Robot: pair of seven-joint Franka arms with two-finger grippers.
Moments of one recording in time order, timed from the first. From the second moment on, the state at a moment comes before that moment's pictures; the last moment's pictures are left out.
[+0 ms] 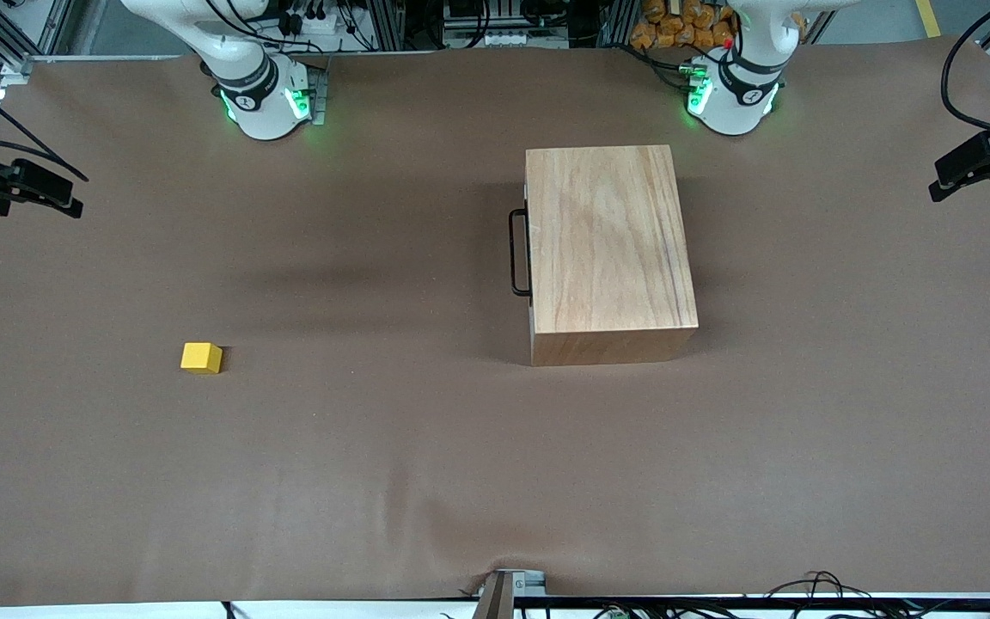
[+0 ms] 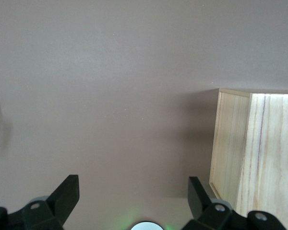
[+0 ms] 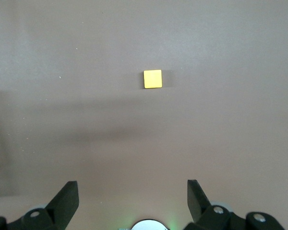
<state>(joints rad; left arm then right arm) 0.04 -0.05 -0.03 -1.53 0.02 1.45 -0.03 -0.02 -0.02 -0.04 -1.58 0.03 1.44 0.00</state>
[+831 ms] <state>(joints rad) 0.00 0.04 -0.05 -1.46 0.02 1.45 -0.02 -0.02 -0.02 -0.04 -1.62 0.03 1.48 0.00</state>
